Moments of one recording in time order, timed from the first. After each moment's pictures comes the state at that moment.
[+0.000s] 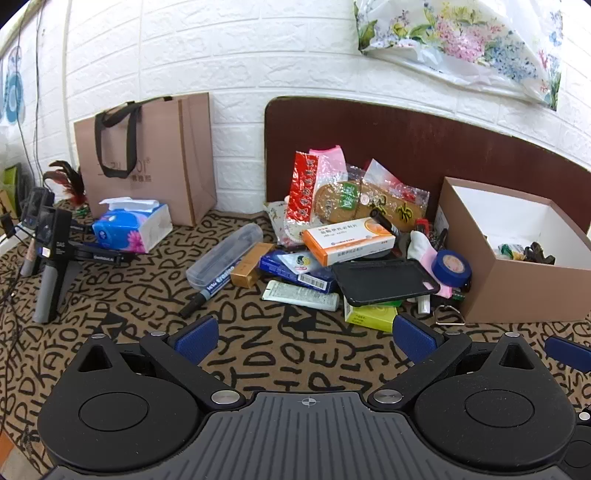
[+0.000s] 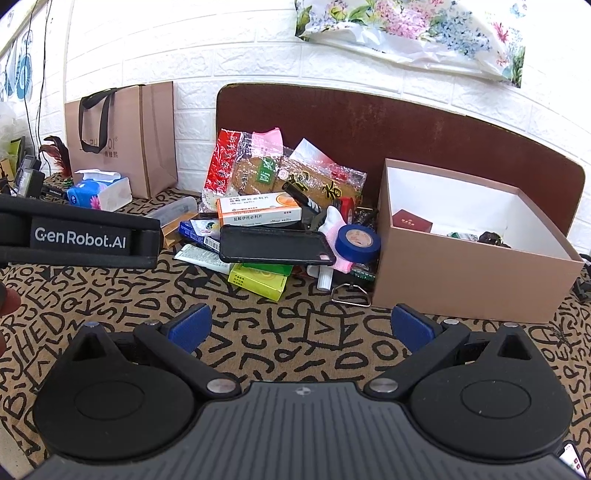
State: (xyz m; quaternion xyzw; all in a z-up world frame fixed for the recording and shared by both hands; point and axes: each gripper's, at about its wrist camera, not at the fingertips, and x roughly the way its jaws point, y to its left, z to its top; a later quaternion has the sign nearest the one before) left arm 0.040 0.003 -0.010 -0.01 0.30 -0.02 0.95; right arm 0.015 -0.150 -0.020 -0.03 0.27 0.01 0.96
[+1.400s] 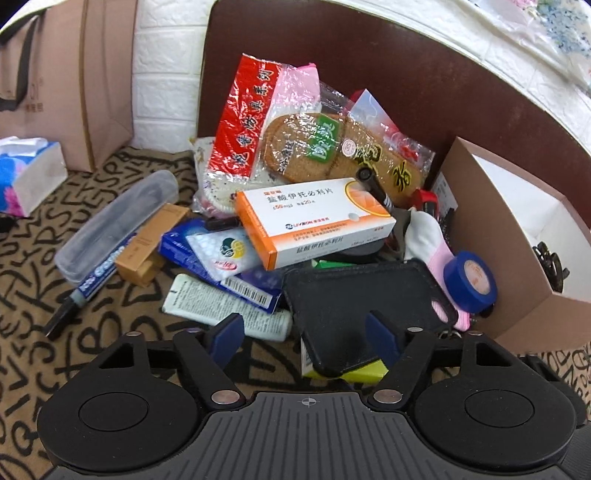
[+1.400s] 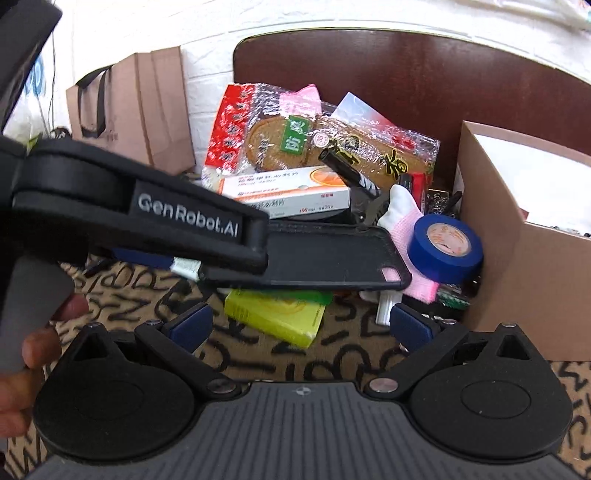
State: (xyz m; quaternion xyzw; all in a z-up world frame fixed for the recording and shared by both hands) left arm 0.204 -0.014 -0.084 -0.07 0.39 -0.11 0.91; right arm 0.150 -0.152 -0.087 0.01 0.29 0.09 0.95
